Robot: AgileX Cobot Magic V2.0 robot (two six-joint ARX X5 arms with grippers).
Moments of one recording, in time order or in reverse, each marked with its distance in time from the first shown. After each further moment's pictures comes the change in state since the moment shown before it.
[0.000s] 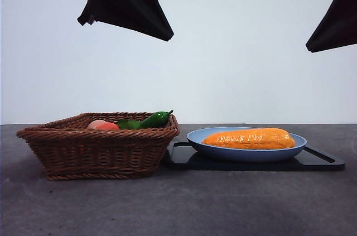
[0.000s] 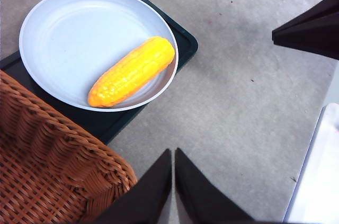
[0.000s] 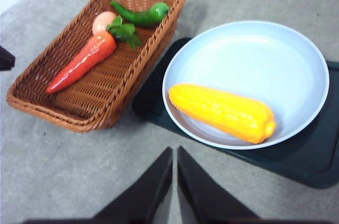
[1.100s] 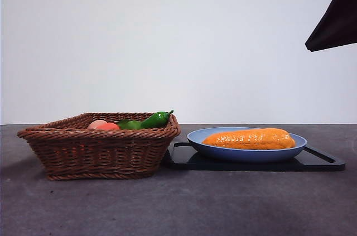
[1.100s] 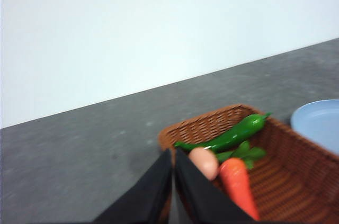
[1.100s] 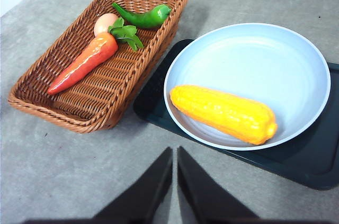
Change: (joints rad) left arm 0.647 -0.948 -0.740 0.445 -0.106 0.184; right arm 0.000 0.000 0.000 0.001 0.000 0.000
